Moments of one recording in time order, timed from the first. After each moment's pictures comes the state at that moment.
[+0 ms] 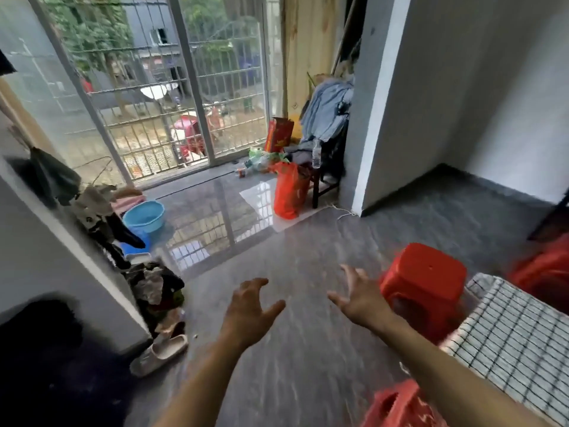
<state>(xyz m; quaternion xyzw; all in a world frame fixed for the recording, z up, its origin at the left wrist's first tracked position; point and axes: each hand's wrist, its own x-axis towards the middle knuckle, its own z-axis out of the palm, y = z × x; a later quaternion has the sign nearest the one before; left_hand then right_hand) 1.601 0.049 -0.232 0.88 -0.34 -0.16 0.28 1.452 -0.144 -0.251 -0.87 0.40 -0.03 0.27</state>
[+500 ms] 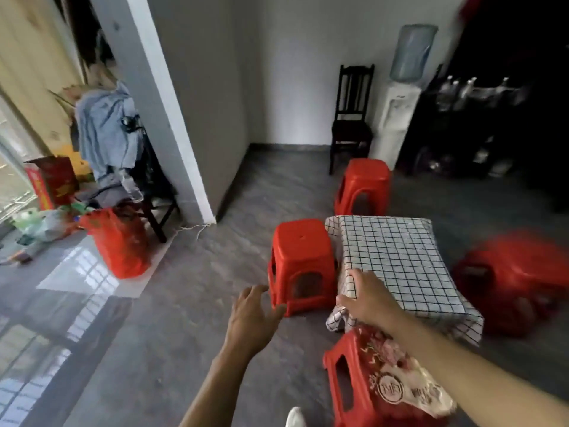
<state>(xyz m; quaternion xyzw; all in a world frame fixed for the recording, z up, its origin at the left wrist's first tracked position) 1.629 -0.171 -0.251 0.68 -0.63 -0.29 0.22 1.372 -0.204 -0.260 -0.64 0.73 -0.07 0.23</state>
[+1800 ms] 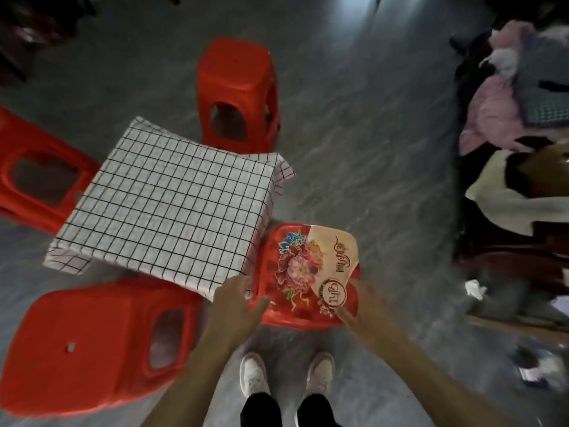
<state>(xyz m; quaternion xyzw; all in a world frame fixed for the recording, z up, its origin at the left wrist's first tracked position) 1.325 -0.455 -0.480 0.14 -0.90 -0.38 -0.18 1.309 -0.189 -0.473 0.04 0.93 -0.22 0.27</state>
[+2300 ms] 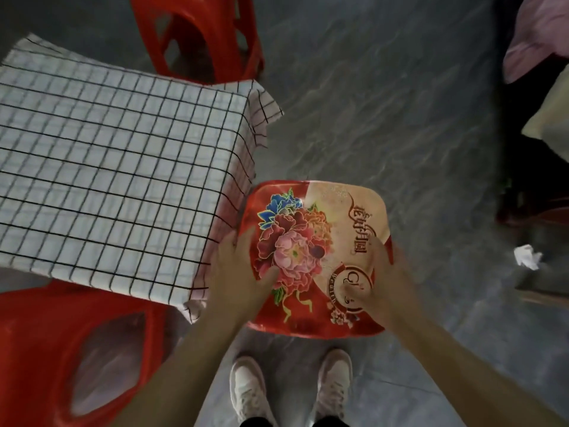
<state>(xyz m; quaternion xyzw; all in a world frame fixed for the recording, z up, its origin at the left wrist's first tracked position) 1.260 -0.398 -0.700 0.12 -0.93 -0.31 -0.16 1.262 -0.143 -0.697 0.12 0.94 -0.21 0.23</state>
